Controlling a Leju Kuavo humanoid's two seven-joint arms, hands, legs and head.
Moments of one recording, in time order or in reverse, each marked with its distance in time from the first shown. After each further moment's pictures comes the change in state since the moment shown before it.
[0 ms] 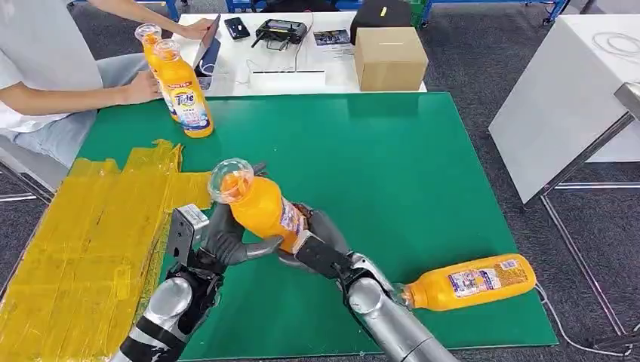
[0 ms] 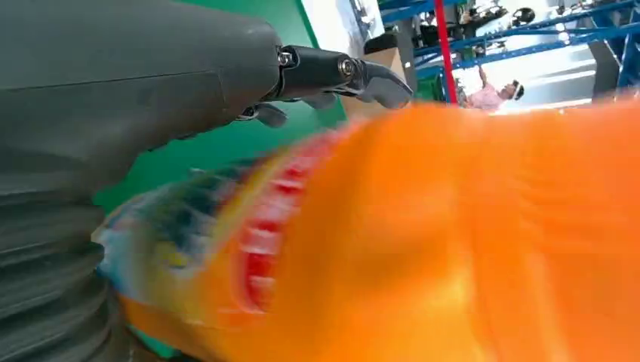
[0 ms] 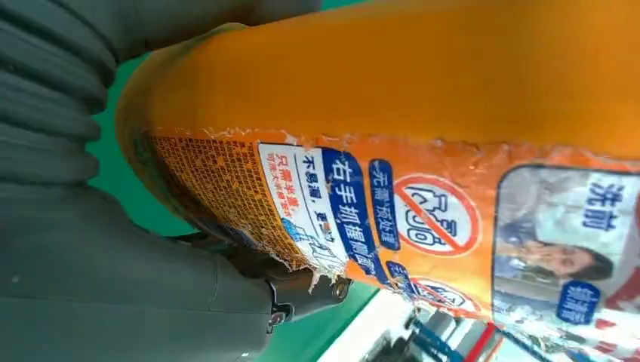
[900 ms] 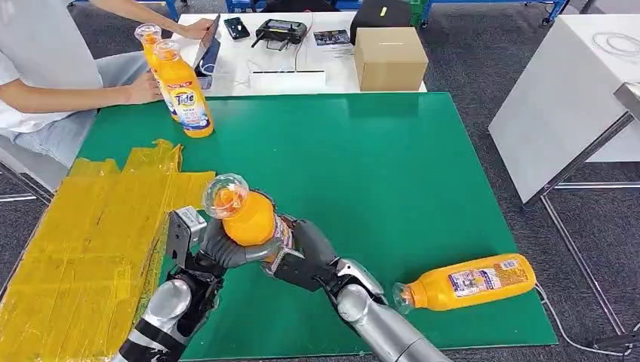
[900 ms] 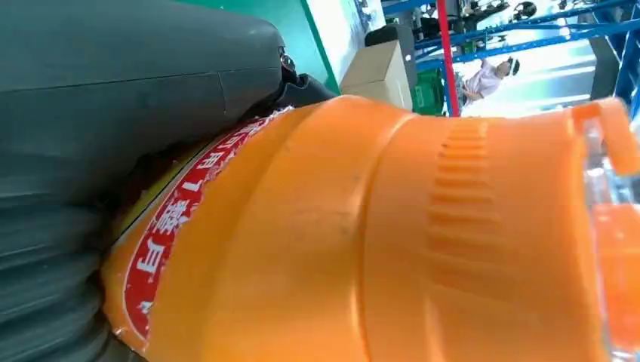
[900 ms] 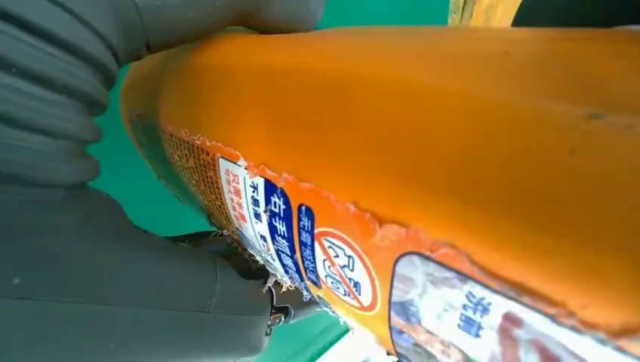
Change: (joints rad) left arm 0.011 0.000 0.002 -0.003 0.019 -0.021 0.002; right arm -0.017 0.018 0.081 0.042 0.072 -0.011 0.002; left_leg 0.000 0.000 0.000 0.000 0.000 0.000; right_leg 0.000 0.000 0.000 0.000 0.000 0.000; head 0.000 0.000
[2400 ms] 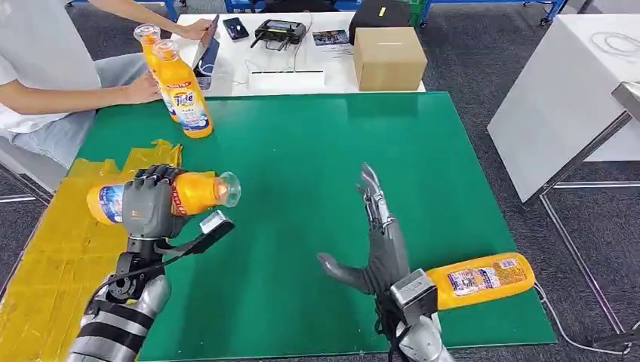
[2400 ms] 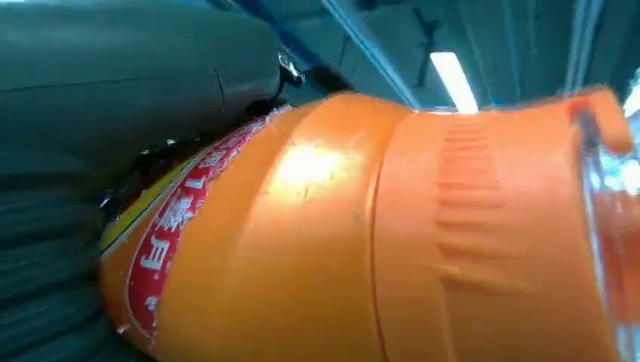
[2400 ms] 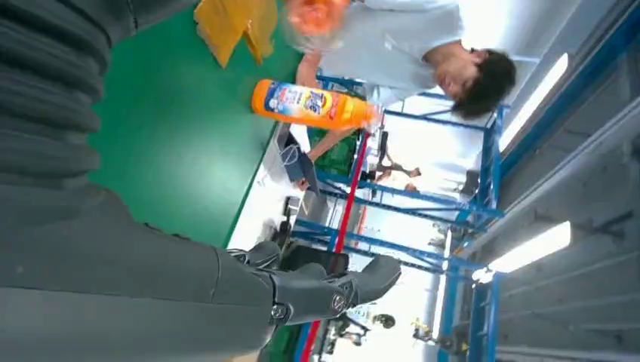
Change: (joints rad) left arm -0.064 0.111 0.202 0.170 -1.452 0.723 0.284; right arm 0.346 -0.125 -0.194 -0.728 -0.315 -0.087 -0.119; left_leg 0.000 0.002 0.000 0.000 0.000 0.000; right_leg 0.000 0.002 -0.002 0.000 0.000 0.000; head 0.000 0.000
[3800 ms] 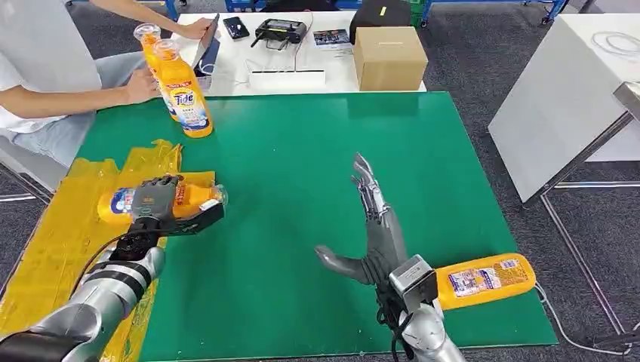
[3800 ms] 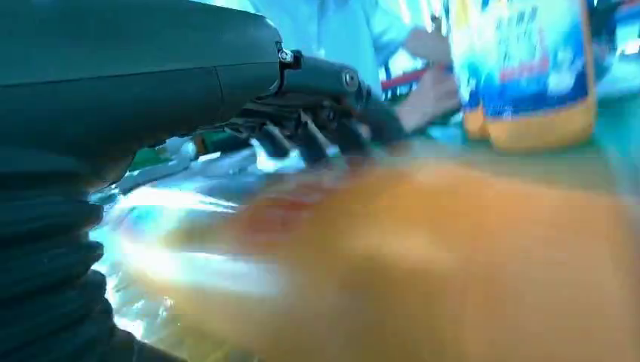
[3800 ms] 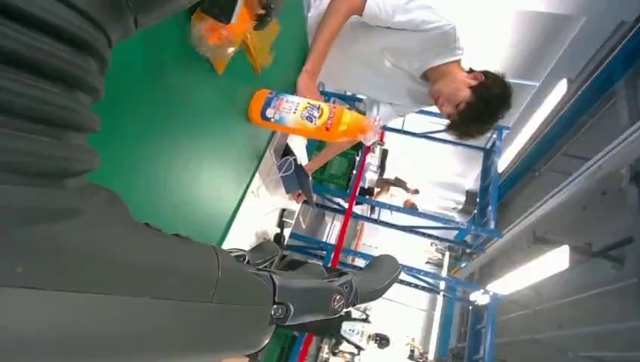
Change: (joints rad) left arm -0.388 0.001 0.015 0.808 -0.045 -0.252 0.137; right arm -0.059 -0.013 0.010 0.005 0.000 0.045 0.049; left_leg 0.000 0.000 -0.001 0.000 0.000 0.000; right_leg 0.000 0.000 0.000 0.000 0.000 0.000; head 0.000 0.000
